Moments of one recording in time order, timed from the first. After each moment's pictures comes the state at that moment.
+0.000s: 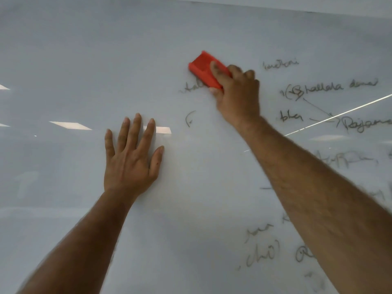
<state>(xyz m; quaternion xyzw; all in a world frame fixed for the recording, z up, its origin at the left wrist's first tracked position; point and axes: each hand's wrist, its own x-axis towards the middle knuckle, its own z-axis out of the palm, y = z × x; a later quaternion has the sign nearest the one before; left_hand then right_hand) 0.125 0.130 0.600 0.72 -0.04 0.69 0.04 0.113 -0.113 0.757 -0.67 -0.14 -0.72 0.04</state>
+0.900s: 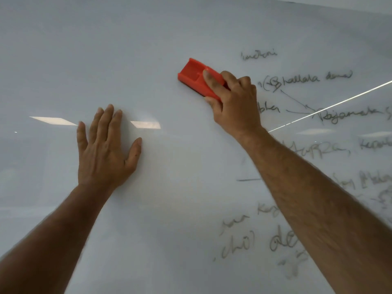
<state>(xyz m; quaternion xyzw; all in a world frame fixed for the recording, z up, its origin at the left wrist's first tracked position) 0.126 0.117 0.603 0.68 -0.05 0.73 0.08 0.127 -0.170 0.718 -0.65 -0.16 -0.74 -0.01</state>
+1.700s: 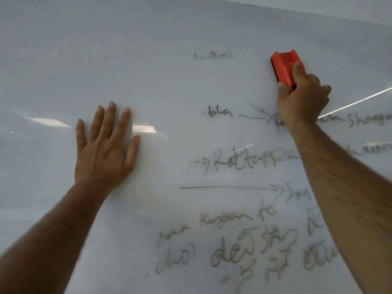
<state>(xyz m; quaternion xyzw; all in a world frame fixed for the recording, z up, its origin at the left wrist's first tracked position) 0.136 -0.003 0.615 0.71 -0.04 0.69 0.07 0.136 -0.400 0.757 -0.64 0.05 -0.74 0.20</state>
